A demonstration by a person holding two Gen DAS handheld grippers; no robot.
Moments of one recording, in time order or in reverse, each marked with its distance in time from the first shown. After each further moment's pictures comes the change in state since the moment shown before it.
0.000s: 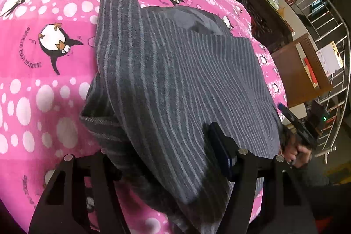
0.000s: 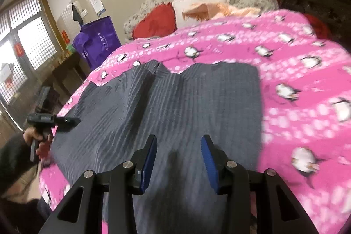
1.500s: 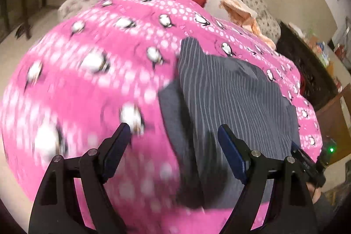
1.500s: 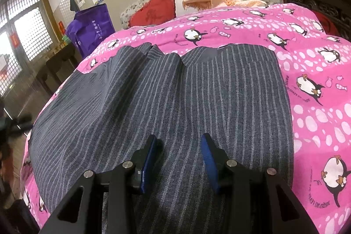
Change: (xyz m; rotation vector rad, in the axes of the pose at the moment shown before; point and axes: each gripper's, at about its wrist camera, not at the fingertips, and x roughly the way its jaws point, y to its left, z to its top) left arm -0.068 -0.048 -0.077 -0.226 -0.384 0.418; right arm 0.074 0.003 -0.003 -0.025 0.045 -0.011
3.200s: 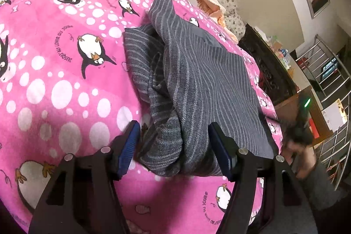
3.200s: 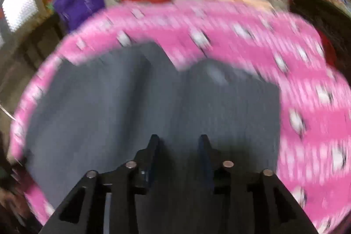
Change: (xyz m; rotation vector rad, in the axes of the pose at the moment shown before) left arm 0.021 0.012 -0.079 -0.119 0.034 -0.344; right arm -0.004 0.026 0.044 -0.082 0.240 -0.181
